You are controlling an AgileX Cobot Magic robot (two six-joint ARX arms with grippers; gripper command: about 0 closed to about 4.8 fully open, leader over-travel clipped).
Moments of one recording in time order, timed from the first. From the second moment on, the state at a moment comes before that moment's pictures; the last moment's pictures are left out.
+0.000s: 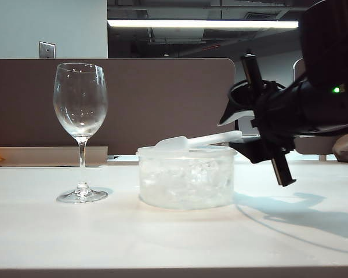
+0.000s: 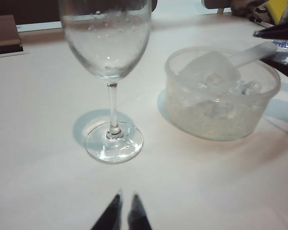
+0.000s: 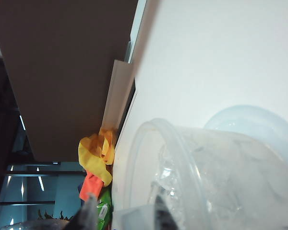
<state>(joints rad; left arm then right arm) -0.45 0.01 0.01 -0.18 0.04 0.01 0.55 1.68 0.48 1.06 0.02 1.37</state>
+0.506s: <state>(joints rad) -0.45 0.01 0.01 -0.18 0.04 0.01 0.56 1.72 0.51 1.06 0.02 1.37</state>
